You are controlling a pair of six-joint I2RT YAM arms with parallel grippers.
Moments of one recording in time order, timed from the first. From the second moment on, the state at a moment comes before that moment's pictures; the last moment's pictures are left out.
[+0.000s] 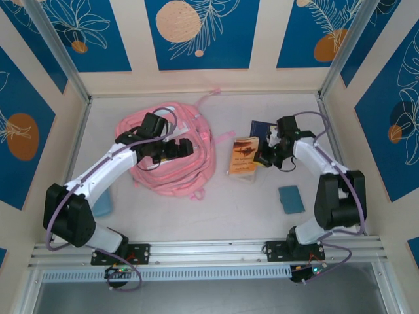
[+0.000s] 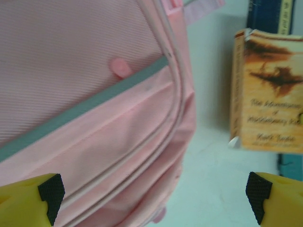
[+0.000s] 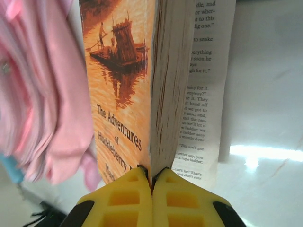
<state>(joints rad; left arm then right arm) -0.46 1.46 1.17 -0.67 0.29 -0.59 0.12 1.49 1.01 -0.77 -0.55 0.49</state>
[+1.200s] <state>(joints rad) -0.55 1.62 1.08 -0.02 0.78 -1.02 0.23 1.32 0.89 -0.44 -1.06 0.69</state>
